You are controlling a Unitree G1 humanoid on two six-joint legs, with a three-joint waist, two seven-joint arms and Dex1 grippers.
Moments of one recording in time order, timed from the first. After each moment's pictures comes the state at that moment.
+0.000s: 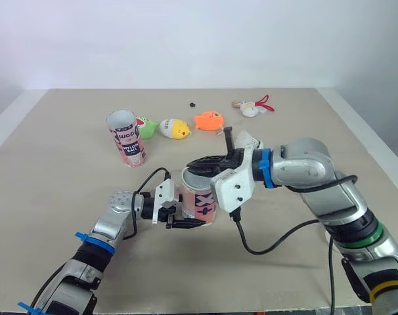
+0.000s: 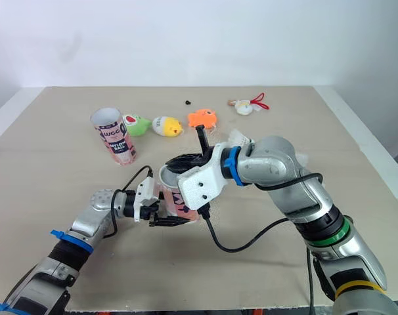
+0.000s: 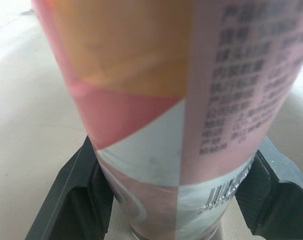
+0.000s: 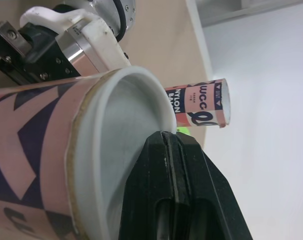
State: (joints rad) left arm -0.45 0.36 -0.30 0.31 -0.28 -0.02 -1.26; right arm -0.72 -0.70 0.35 -0.33 -0.21 -0.19 0.99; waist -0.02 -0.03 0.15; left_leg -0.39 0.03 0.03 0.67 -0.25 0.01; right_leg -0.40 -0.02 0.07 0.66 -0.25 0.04
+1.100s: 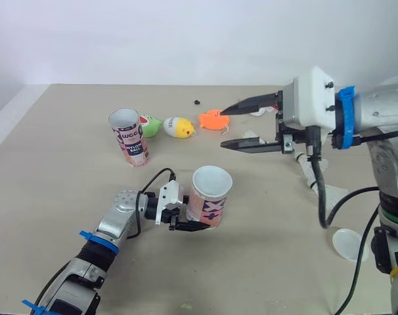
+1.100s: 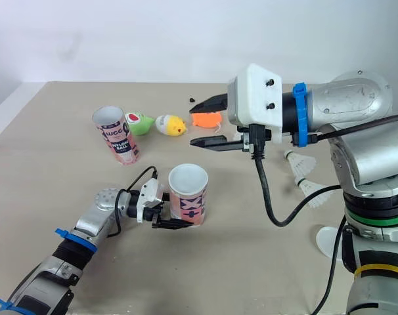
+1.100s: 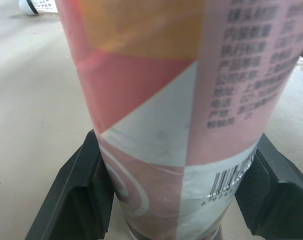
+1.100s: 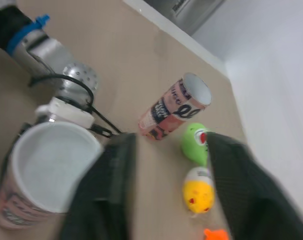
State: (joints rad) left arm -0.45 0.34 -0.31 0.30 -0.28 -0.04 -1.29; right arm -0.92 -0.88 0.07 -0.39 0.45 0.54 1.24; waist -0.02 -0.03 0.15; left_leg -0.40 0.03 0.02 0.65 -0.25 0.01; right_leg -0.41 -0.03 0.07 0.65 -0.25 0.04
